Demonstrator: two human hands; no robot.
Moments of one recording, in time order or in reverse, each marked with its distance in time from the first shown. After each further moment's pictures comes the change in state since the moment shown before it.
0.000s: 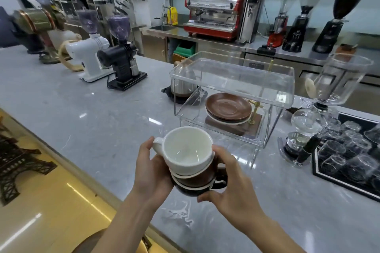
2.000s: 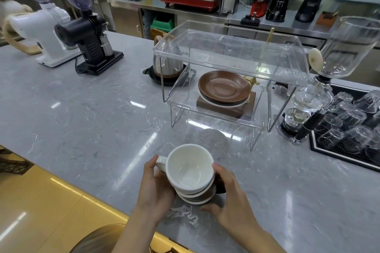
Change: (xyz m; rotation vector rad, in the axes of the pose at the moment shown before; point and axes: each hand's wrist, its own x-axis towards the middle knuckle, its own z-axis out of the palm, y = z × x) left_hand 0.057 -0.061 -0.063 -0.119 0.068 -0.263; right_hand -0.045 0.061 0.058 -0.060 -0.009 0.240
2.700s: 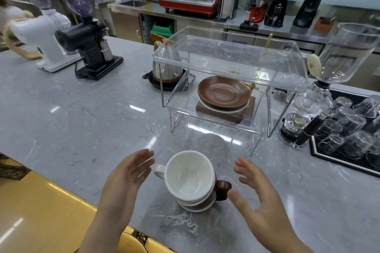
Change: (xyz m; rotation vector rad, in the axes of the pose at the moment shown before) left_hand -0.021 0.055 -0.020 0.358 0.027 0.411; right_hand -0.001 -0.033 -0.060 0.255 0.164 0.103
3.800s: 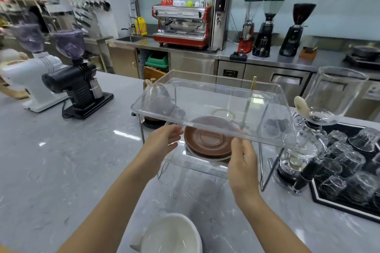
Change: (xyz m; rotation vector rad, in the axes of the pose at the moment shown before) left_hand 0.143 0.065 0.164 0.298 -0.176 -0.039; right_hand 0.178 -0.036 0.005 0.291 0.412 0.143
